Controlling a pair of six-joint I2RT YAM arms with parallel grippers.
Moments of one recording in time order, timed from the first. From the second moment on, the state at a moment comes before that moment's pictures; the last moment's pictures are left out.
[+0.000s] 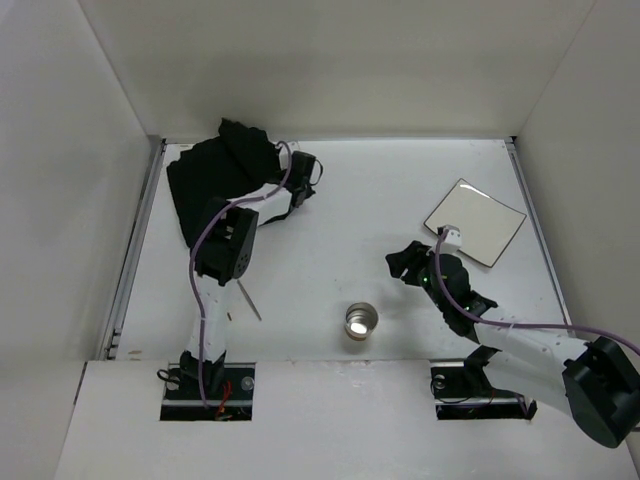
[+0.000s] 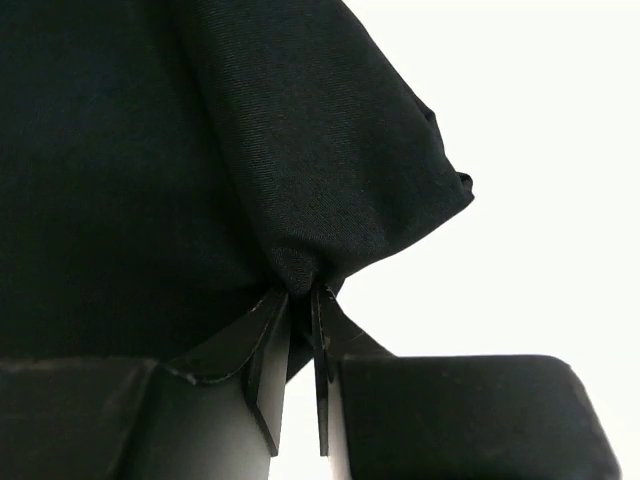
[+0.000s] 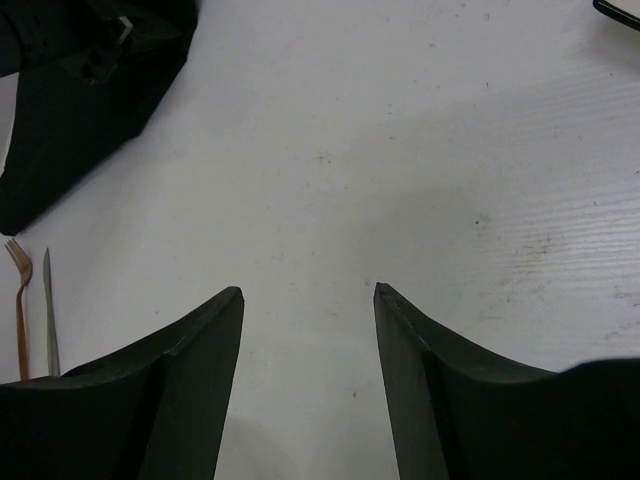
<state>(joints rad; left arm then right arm) -0.43 2.22 1.58 -0.10 -0.37 -0.57 0.61 0.99 0.28 0.37 0.27 0.70</state>
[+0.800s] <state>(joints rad) -0.75 1.93 1.25 0.06 -0.27 -0.71 0.52 1.22 0.43 0.37 0.28 0.81</state>
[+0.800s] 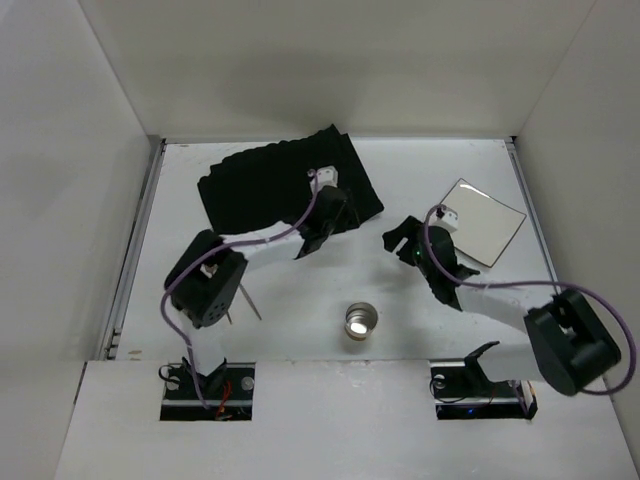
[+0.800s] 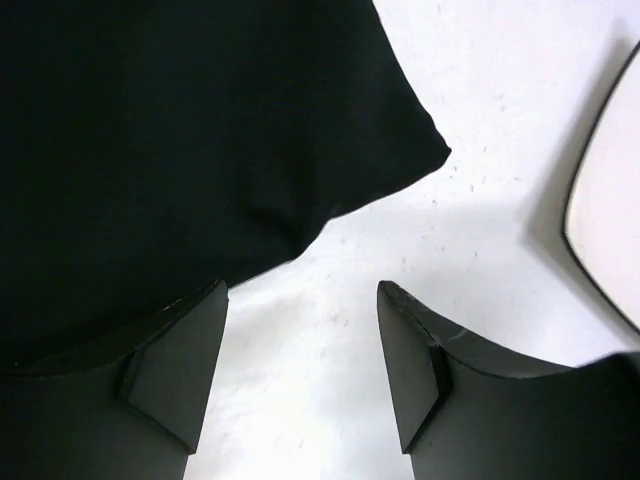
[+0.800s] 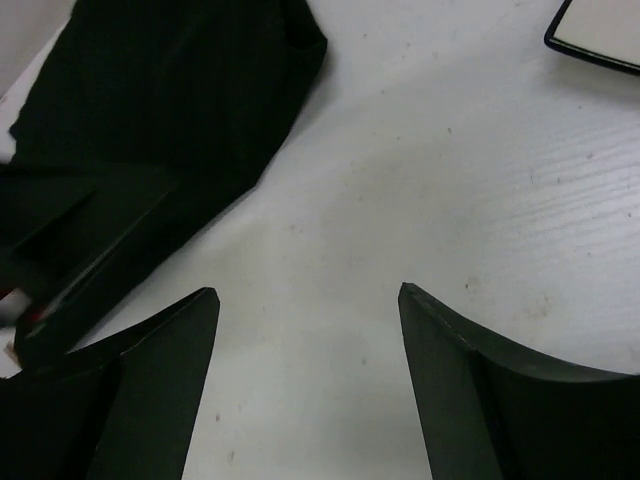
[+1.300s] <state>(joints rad) -0.58 1.23 0.44 0.19 -0.44 -0.98 0.45 1.77 0.79 0.44 0.25 0.97</state>
